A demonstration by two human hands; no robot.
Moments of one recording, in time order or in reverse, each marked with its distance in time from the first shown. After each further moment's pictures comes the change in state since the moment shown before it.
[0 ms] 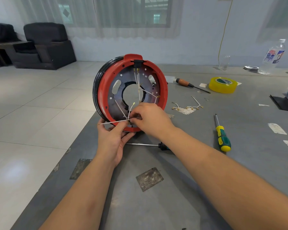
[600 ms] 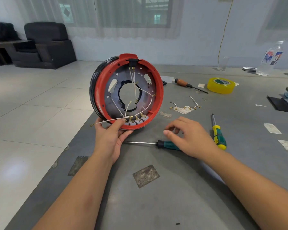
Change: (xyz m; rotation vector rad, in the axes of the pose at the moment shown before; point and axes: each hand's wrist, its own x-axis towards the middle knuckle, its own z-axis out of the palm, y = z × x) left_hand -0.003 0.004 0.003 -0.026 0.041 -0.005; right_hand -0.103 0.062 -0.044 0.040 -0.020 0.135
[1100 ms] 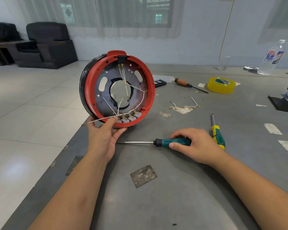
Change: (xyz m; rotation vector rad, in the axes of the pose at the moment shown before) left_hand 0.002 0.008 -0.002 -0.043 0.044 0.050; right_hand -0.022 0.032 -0.002 0.141 -0.140 0.031
